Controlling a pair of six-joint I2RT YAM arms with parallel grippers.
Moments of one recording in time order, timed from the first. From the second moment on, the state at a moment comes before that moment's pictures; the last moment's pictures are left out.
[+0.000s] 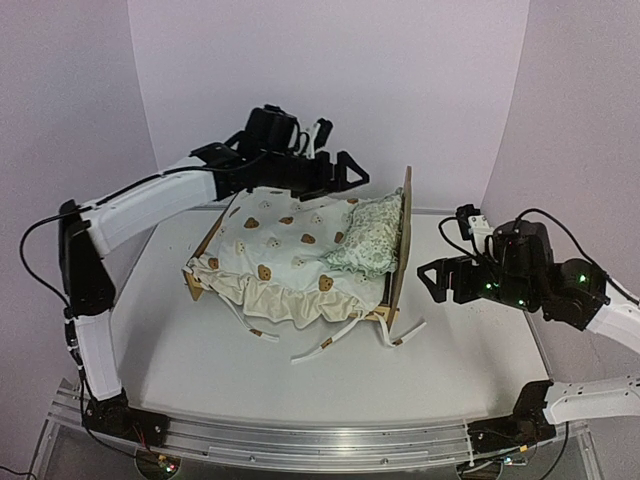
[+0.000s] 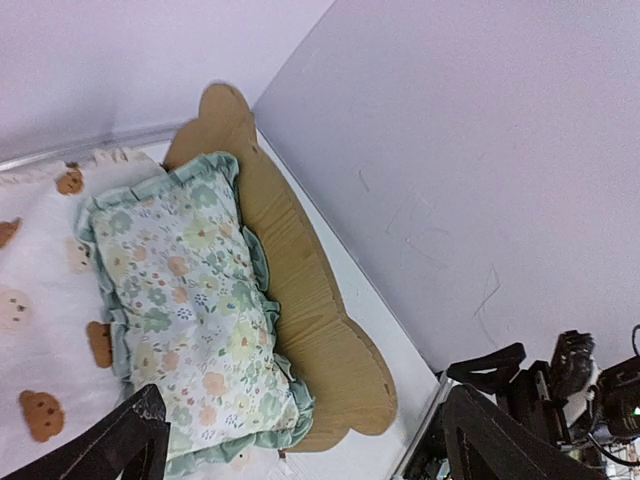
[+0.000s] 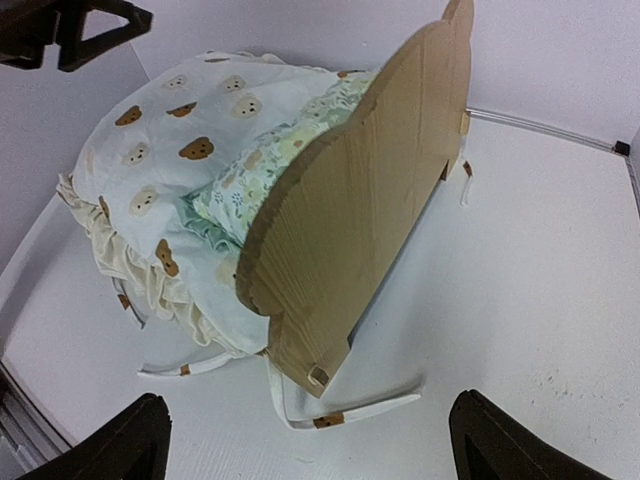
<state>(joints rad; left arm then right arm) -0.81 1.84 1.90 -0.40 0.29 -0.56 0.88 0.90 0.91 -0.56 0.34 0.39</state>
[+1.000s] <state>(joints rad) -0.76 0.64 0.94 -0.86 -0.38 -0.57 0.88 0.78 0.72 -0.58 0.26 0.42</state>
